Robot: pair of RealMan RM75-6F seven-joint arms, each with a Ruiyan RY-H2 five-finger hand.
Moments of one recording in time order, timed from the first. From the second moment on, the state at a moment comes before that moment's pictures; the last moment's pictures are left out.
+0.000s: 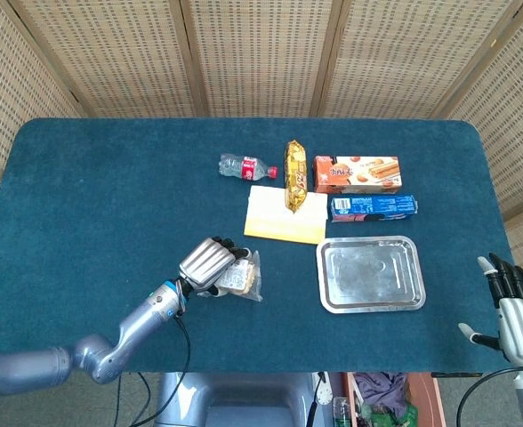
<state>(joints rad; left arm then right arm) -0.83 -1.62 -0.19 -1.50 1.25 0.83 0.44 0.04 -1.04 0.07 -1.74 -1.45 1.48 -0.06</state>
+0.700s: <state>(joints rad) -0.61 -1.28 -0.16 -1.68 1.26 1.10 0.28 0.18 -1.05 0.03 -1.72 -1.66 1.33 -0.05</state>
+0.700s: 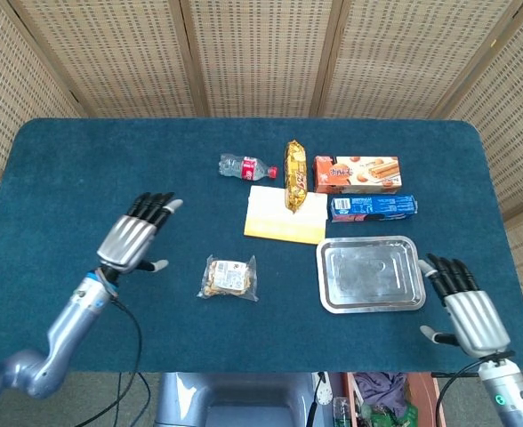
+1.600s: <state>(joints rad) -0.30 -1.11 -0.11 -1.67 1.26 1.36 0.04 1.06 -1.44 0.22 -1.74 -0.72 0.69 -0.57</state>
